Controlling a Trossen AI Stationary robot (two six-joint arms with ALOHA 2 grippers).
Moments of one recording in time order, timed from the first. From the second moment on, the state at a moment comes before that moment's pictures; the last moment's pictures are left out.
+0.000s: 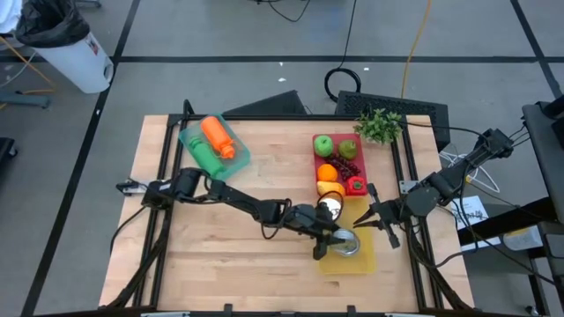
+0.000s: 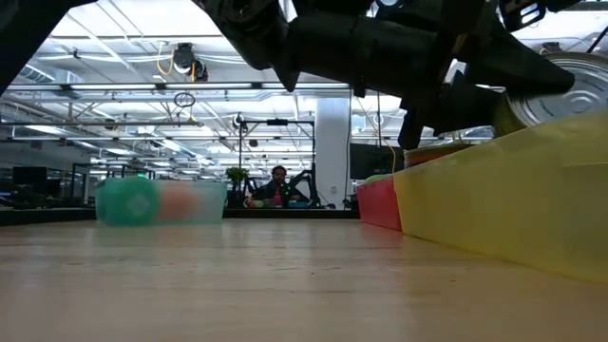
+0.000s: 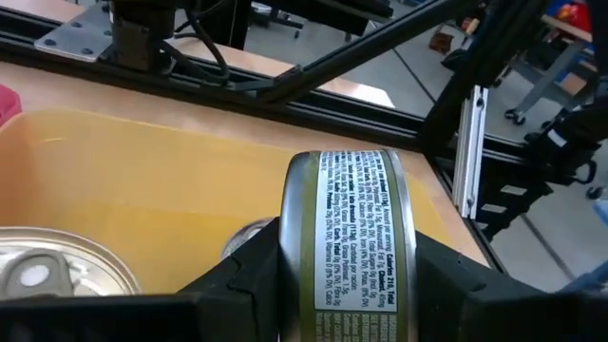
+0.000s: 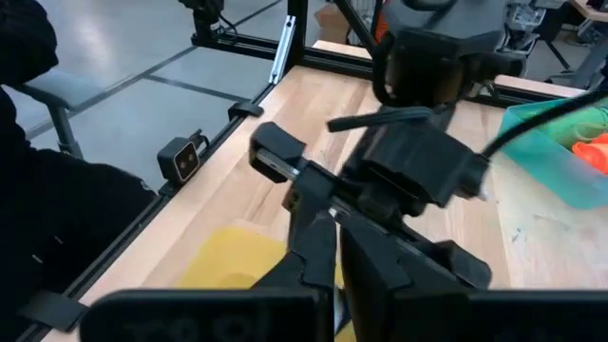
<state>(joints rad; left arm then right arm) -0.20 2.27 1.55 0.44 0.07 -0.32 0.60 0.71 0.59 -0.22 0.27 0.06</state>
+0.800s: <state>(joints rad) -0.18 2.19 1.55 0.39 0.08 -0.30 0.60 0.71 0.59 -0.20 0.26 0.08</state>
